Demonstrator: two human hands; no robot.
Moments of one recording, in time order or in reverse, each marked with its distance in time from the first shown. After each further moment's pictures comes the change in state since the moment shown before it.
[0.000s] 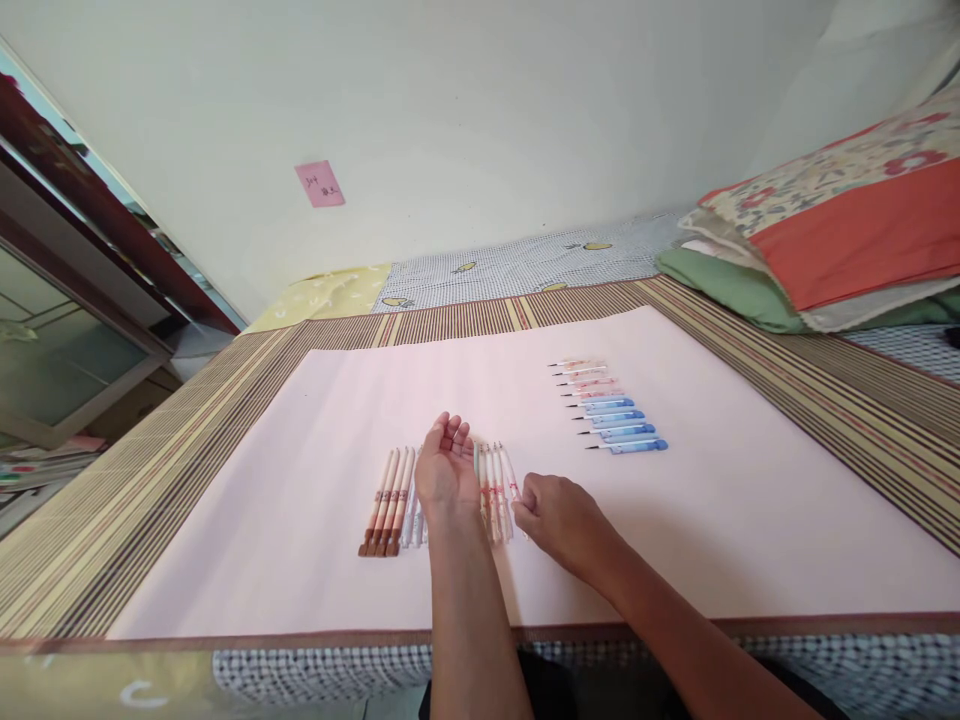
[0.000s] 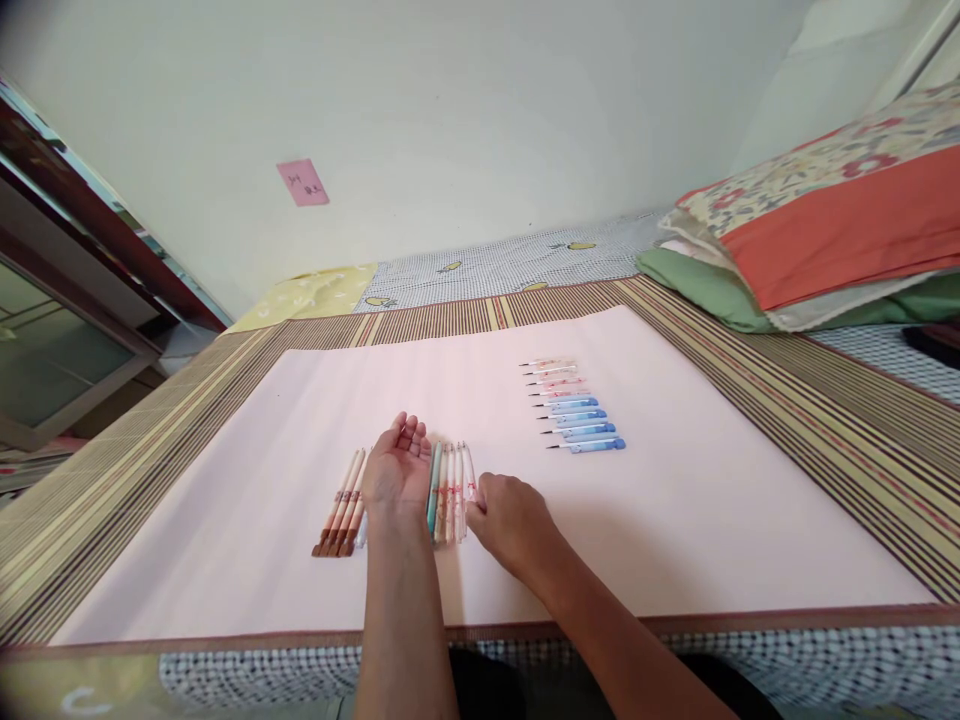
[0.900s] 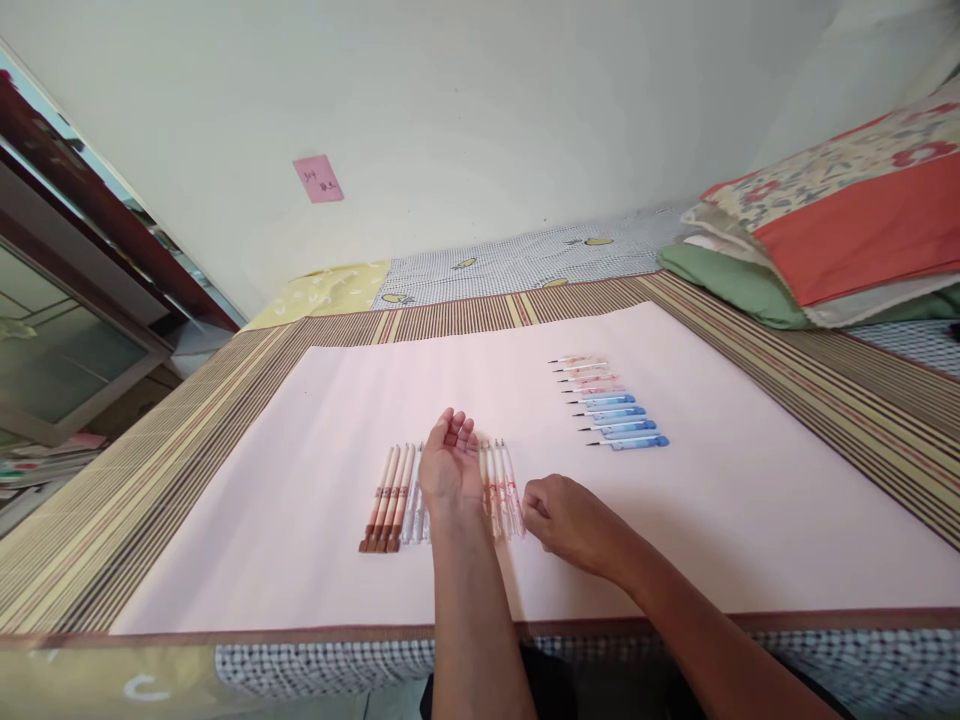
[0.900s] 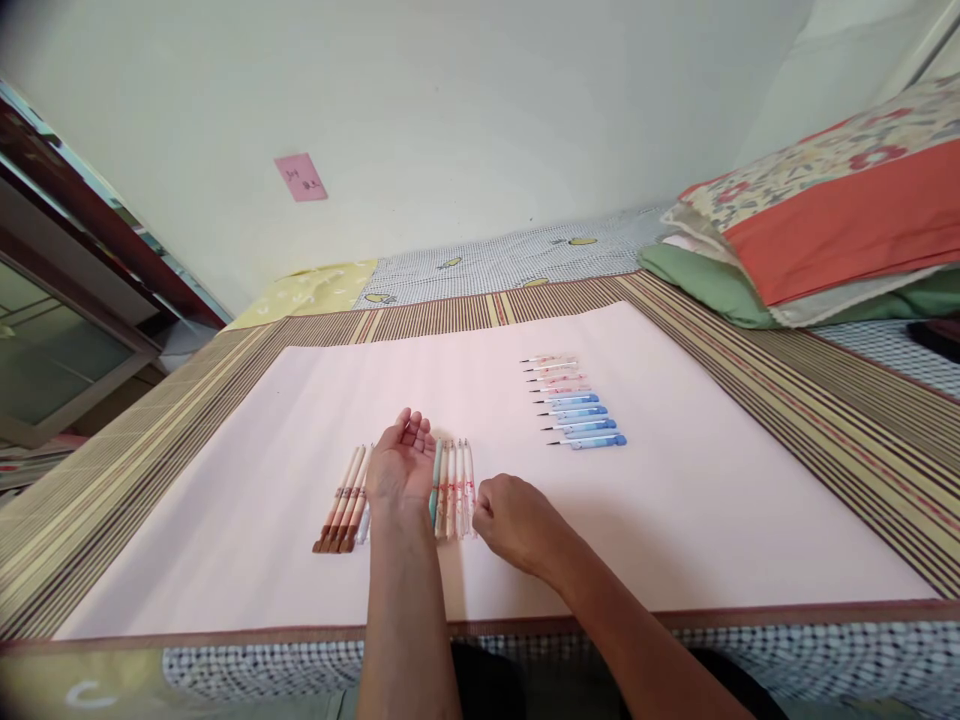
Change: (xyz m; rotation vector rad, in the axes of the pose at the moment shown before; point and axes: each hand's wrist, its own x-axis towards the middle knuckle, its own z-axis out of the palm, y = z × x) left_hand 0.001 -0.003 0.000 -0.005 -0.012 -0.025; right_hand -0.007 0.005 -0.014 0.123 -0.160 -0.126
